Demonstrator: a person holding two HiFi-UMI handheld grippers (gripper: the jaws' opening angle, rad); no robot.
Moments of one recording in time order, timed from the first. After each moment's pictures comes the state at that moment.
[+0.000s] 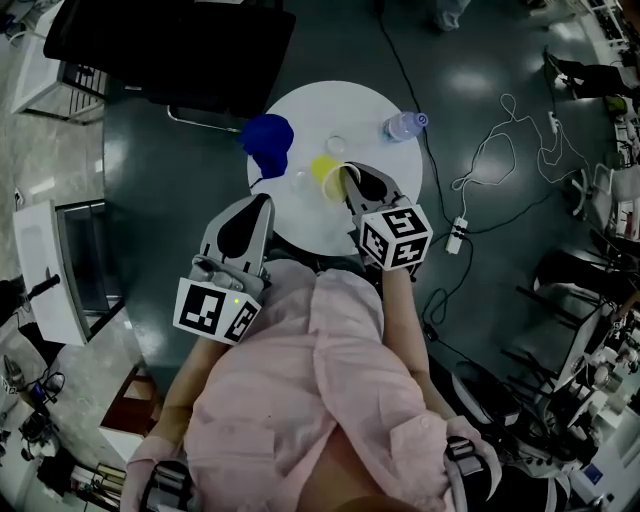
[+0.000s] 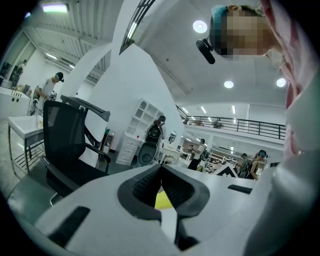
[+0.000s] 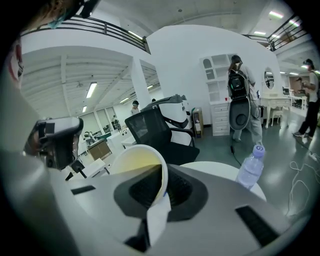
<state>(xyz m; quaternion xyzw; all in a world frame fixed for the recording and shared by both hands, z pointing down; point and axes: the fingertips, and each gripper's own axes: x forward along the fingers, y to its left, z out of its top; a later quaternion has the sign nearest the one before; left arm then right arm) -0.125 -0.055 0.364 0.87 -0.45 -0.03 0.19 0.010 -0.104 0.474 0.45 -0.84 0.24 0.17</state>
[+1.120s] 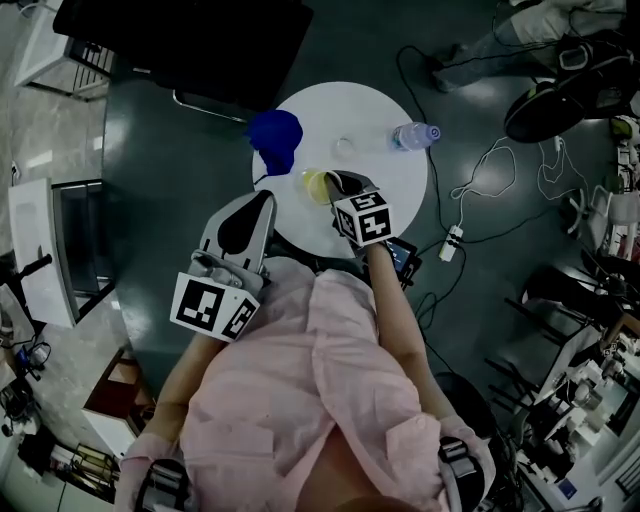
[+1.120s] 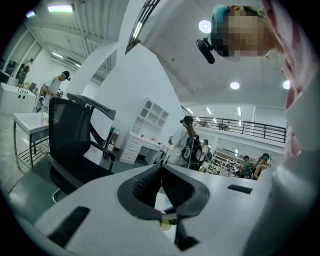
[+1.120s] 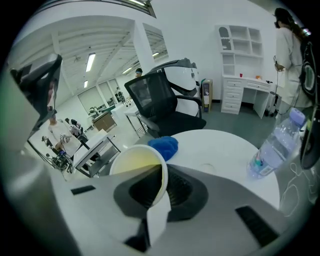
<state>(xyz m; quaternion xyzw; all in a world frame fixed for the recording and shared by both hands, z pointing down) -0.135 -0.065 0.371 0.86 -0.47 -0.03 0.21 -0.014 -0.099 0.596 0.37 -0.82 0.29 0.33</state>
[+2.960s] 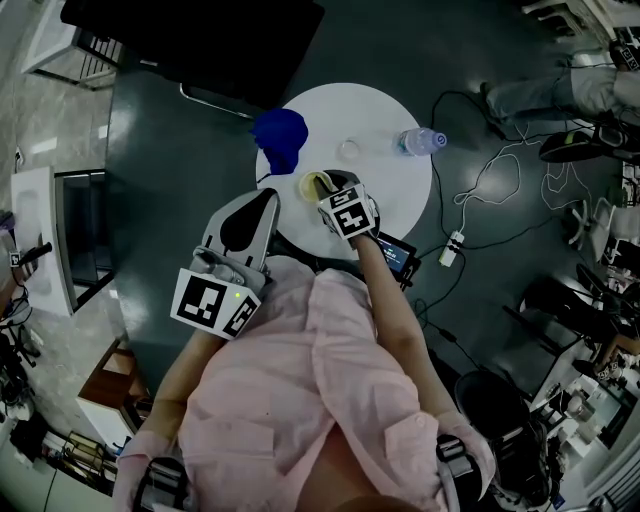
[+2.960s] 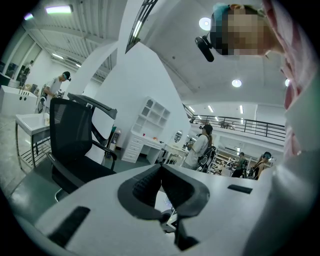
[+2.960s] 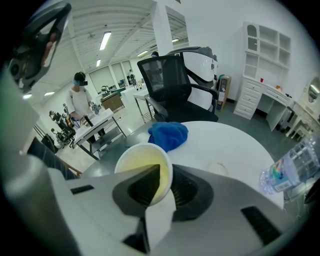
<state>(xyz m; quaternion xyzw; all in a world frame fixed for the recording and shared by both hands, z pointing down) -0.137 -0.072 0.374 0.85 -0.48 -0.02 0.22 -0.045 -0.095 0.645 0.30 -0.83 0.24 0.41</state>
